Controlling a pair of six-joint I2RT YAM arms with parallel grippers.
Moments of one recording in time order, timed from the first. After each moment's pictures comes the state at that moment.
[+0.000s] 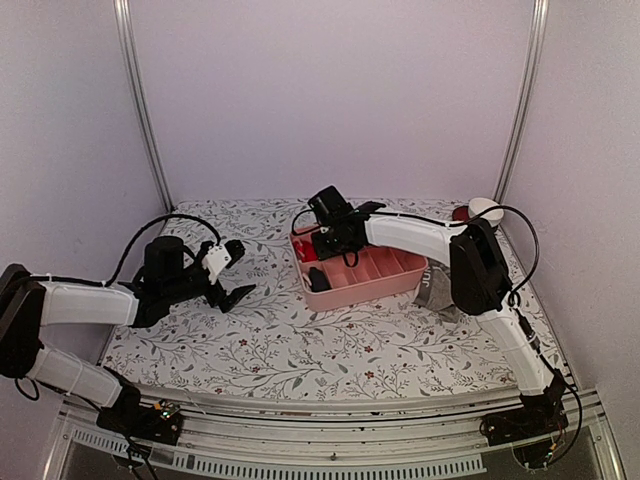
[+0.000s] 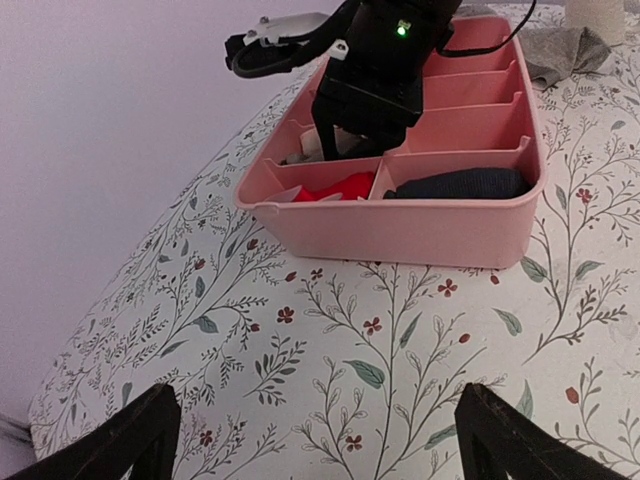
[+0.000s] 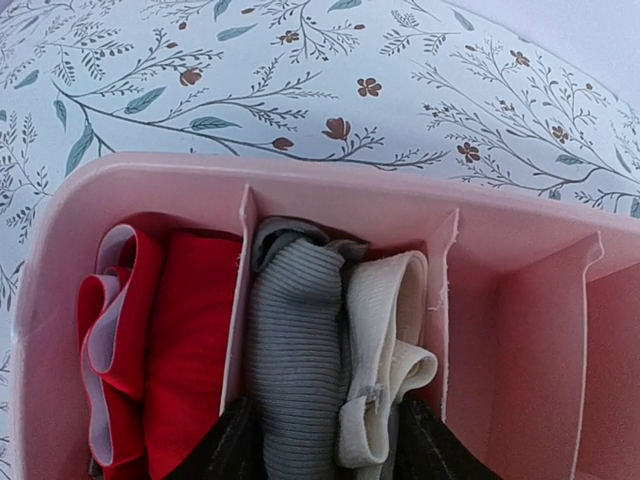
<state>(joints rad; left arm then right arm) -0.44 1.31 0.47 0.47 0.26 0.55 0.79 2.51 2.22 -0.59 0.31 0.28</state>
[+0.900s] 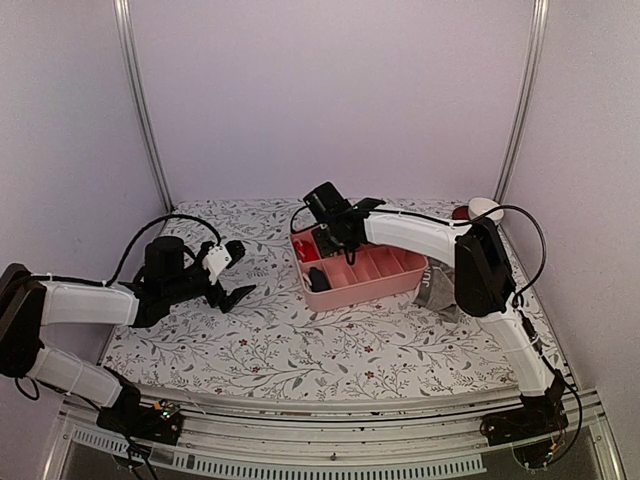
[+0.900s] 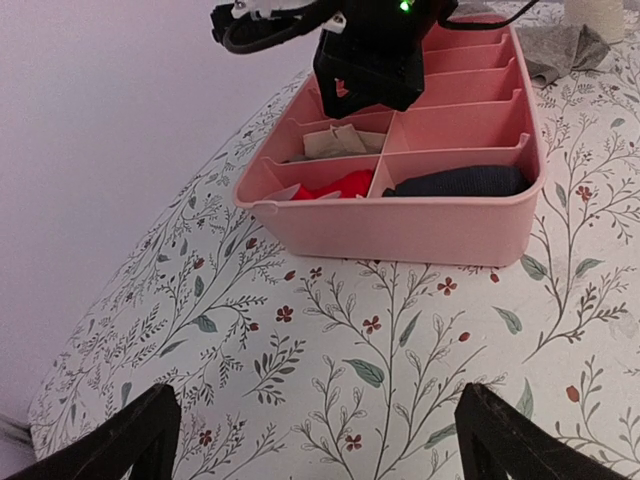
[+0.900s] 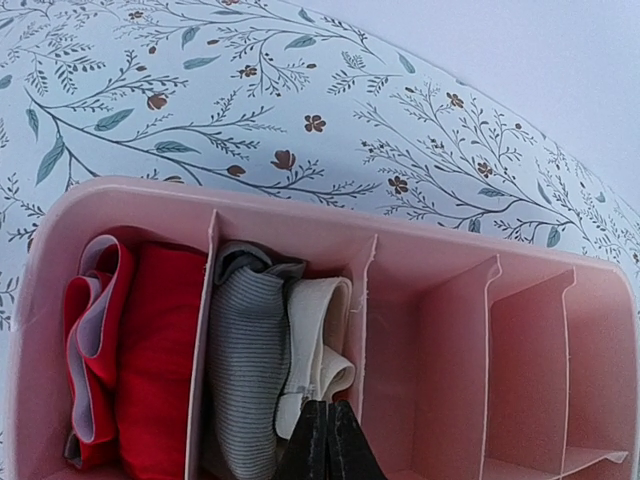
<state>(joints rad) -0.44 1.32 0.47 0.47 0.26 0.55 0.82 2.46 2.21 -0.61 0.49 0.19</state>
